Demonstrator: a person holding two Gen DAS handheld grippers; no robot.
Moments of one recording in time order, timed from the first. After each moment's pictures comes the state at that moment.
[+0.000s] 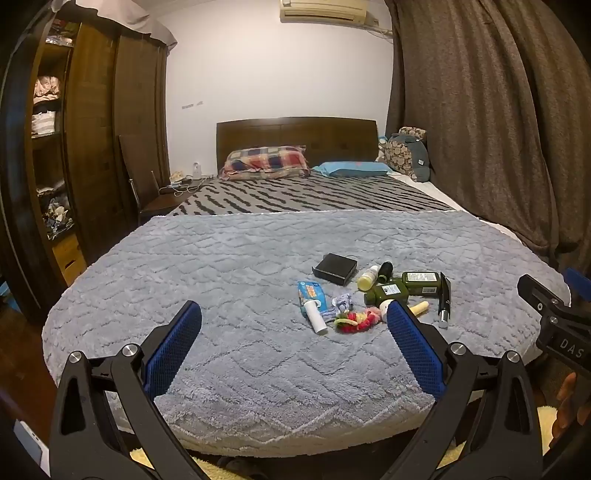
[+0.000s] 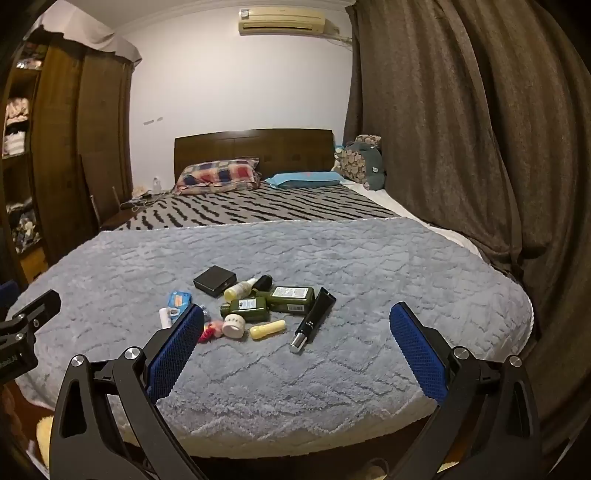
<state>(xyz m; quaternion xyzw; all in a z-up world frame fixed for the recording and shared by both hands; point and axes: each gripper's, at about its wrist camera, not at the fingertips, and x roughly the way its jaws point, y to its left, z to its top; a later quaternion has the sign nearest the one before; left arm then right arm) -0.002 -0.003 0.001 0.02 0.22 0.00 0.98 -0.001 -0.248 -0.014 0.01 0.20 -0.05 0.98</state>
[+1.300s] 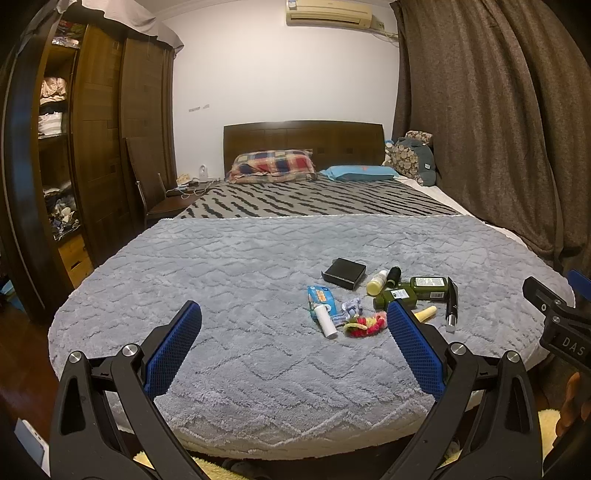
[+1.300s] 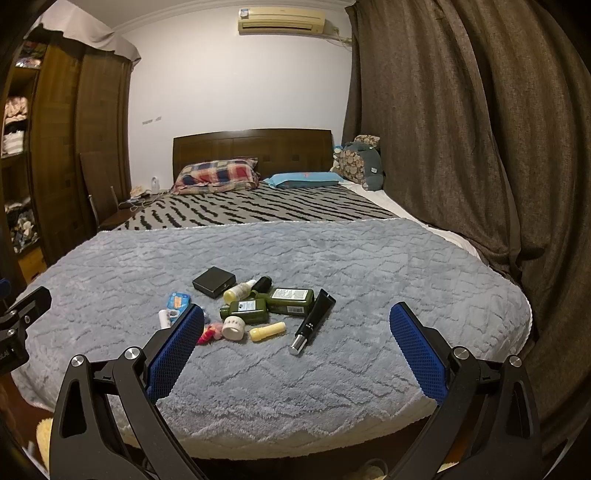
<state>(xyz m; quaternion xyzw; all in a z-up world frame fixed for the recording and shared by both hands) -0.004 0.011 0.007 0.02 0.21 0.01 0.98 0.000 -0.243 -0.006 0.02 0.20 -0.05 0.98</state>
